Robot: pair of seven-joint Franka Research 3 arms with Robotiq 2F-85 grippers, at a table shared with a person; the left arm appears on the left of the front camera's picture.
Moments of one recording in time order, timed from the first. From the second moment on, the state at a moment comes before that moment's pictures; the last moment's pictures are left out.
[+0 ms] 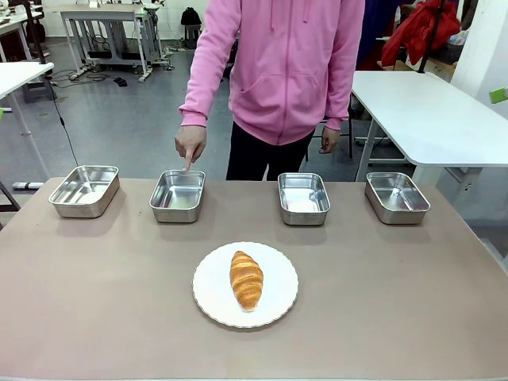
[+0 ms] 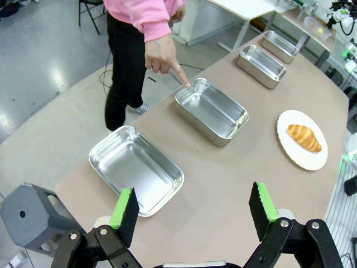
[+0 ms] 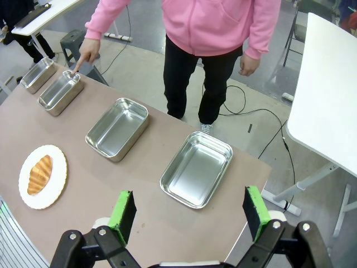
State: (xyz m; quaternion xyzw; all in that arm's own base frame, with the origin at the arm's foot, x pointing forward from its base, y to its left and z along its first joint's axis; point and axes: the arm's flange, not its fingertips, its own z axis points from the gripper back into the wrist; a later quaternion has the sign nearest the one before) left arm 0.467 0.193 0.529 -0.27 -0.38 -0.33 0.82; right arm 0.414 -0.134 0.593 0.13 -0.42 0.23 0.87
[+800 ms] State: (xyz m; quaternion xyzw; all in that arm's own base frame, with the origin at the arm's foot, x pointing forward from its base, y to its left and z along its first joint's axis) left arm 0.455 -0.097 0.616 -0.10 -0.26 -0.23 0.93; right arm 0.414 -0.134 0.593 0.13 -0.42 0.23 0.87
